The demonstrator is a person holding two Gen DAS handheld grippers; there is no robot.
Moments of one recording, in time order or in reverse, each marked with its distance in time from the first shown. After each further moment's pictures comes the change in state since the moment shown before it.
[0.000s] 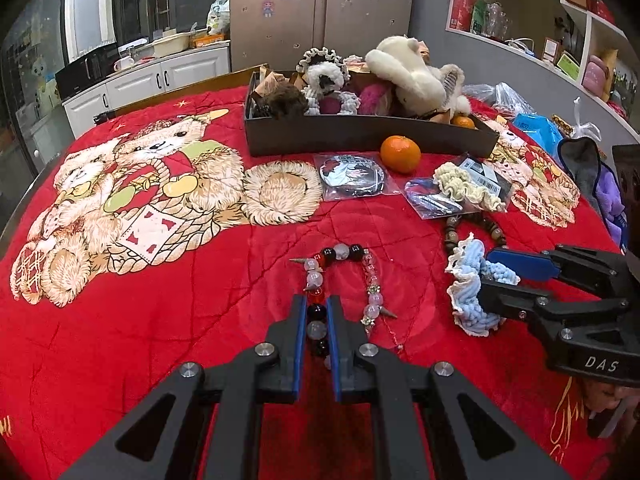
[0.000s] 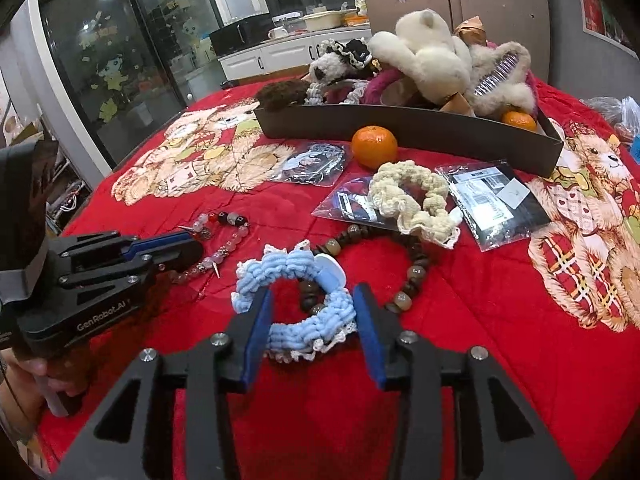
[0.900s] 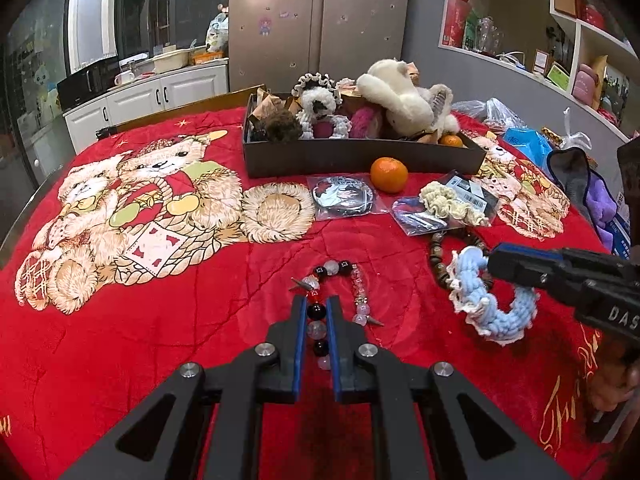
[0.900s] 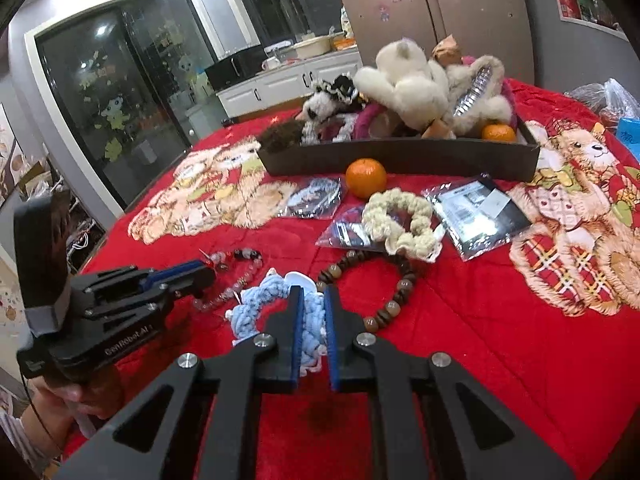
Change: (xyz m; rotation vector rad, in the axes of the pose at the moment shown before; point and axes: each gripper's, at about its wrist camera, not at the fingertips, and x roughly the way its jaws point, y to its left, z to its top) left arm -0.015 -0.003 -0.001 0.002 -0.072 -0.020; right arm -0.037 -0.010 0.002 0.096 -0.121 0.063
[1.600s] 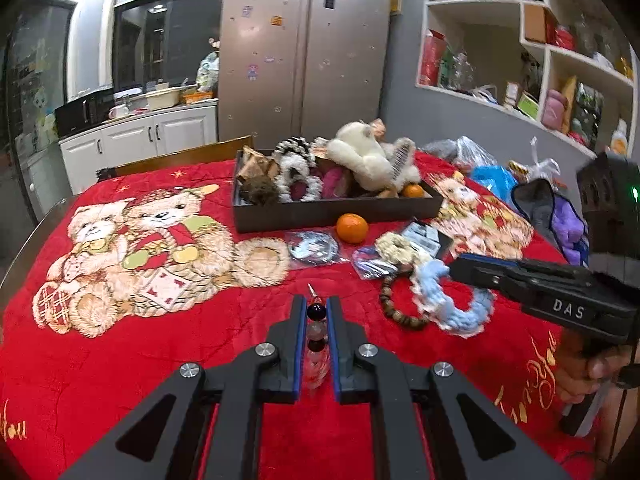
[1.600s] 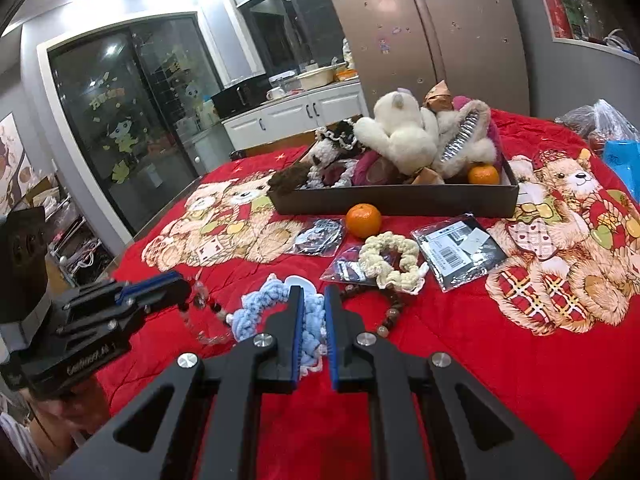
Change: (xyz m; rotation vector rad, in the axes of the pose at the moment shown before) left arm -0.057 -0.007 0.010 0.004 -0.152 -0.055; right arm -0.036 -0.001 0.007 -0.004 -0.104 -0.002
